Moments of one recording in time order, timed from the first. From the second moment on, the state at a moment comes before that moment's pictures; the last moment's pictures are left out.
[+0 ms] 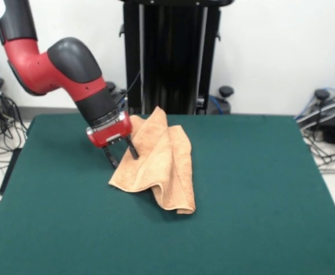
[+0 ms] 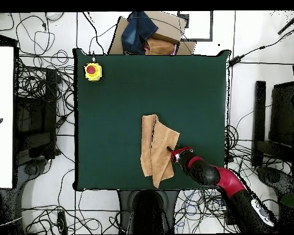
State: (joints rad) arm -1.43 0.10 0.67 1.69 -0.95 0.35 1.18
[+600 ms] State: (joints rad) arm -1.43 0.12 0.67 1.69 -0.95 0.34 1.18
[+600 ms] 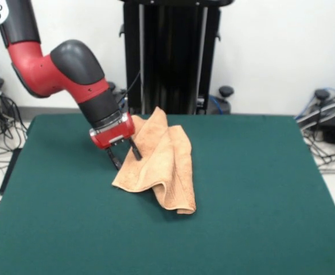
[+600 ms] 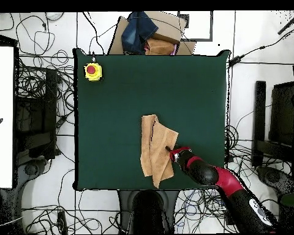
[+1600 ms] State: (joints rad) arm -1.57 0.24 0.70 1.68 -0.91 0.32 1.18
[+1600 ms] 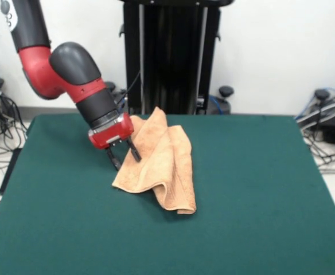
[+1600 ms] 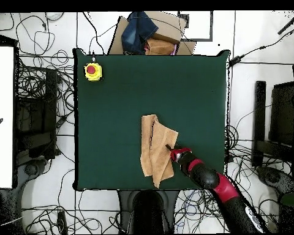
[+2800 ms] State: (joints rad) arm -1.65 0.38 0.74 1.66 -0.89 0.31 1.09
